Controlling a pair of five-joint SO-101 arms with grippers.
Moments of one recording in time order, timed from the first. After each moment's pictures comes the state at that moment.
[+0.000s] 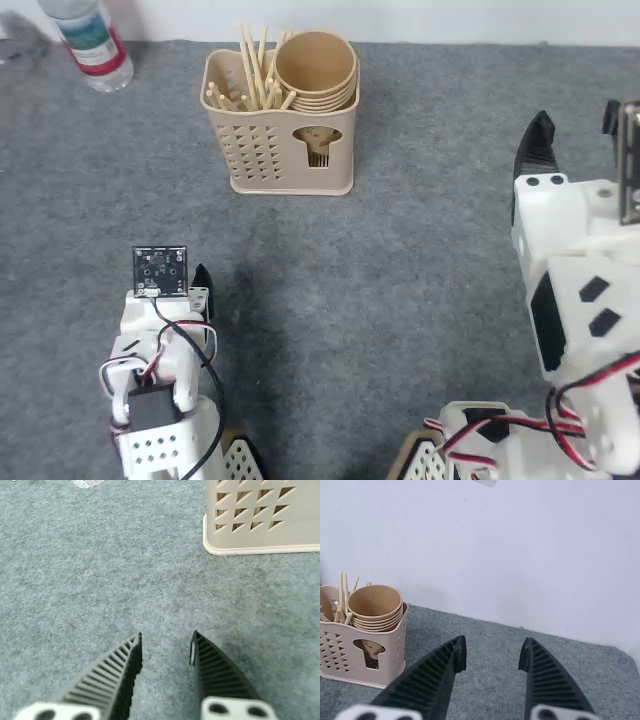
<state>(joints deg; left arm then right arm) -17.1 -103.1 96.7 57.2 -5.8 -3.0 -28.8 -48.2 99.9 11.5</state>
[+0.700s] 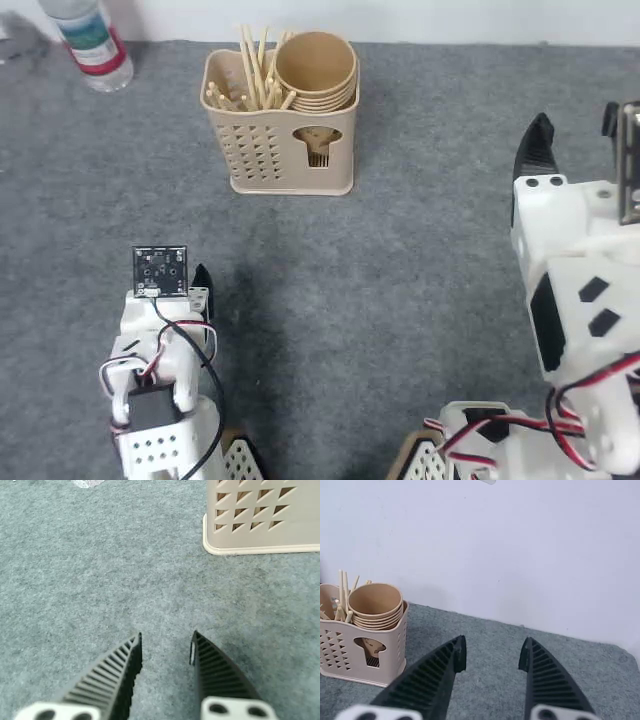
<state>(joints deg) -17.1 -103.1 96.7 57.2 -5.8 -3.0 -28.8 -48.2 100.4 11.5</state>
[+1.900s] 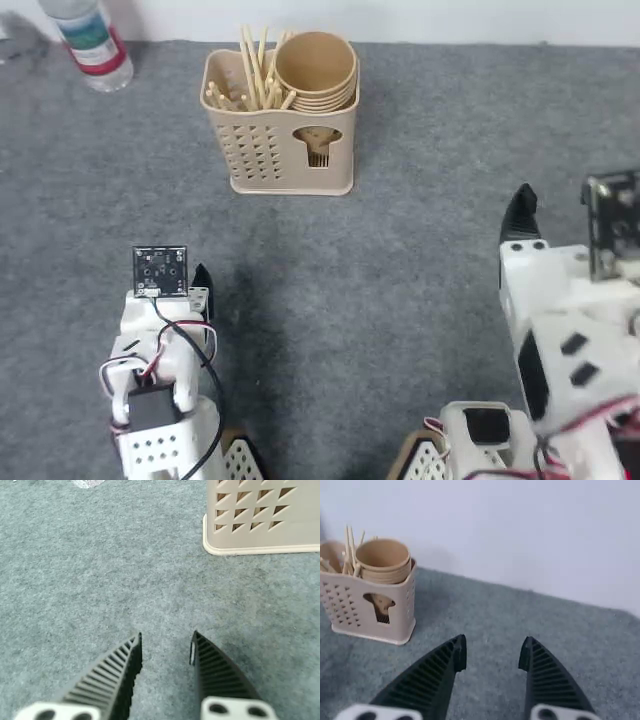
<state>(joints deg) -17.1 -103.1 96.7 57.2 -5.8 -3.0 -45.6 -23.3 100.4 11.5</state>
